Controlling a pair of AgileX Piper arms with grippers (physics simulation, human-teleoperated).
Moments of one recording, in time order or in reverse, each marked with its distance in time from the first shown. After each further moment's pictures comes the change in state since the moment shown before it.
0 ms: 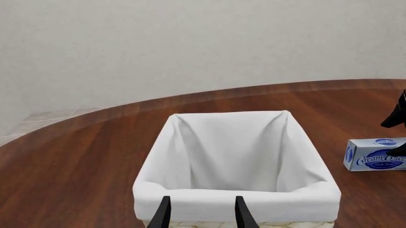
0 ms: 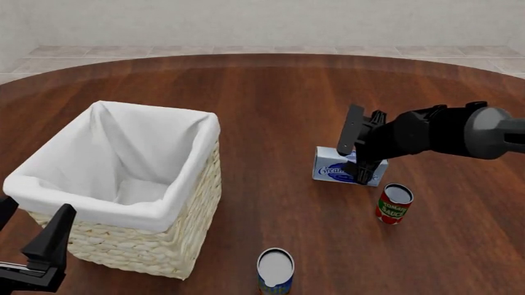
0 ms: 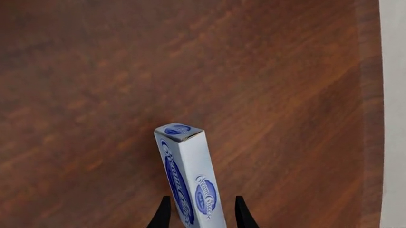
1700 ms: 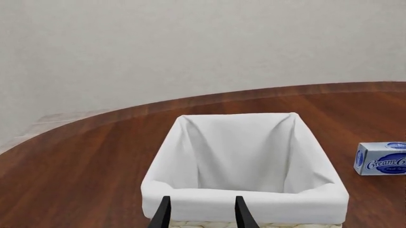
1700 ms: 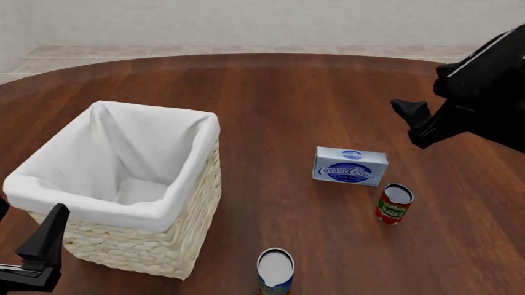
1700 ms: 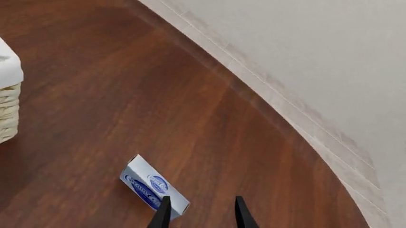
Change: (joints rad) left arm 0.035 -0.033 0.000 0.018 0.010; right arm -0.024 -0.721 0.212 -0.063 0.476
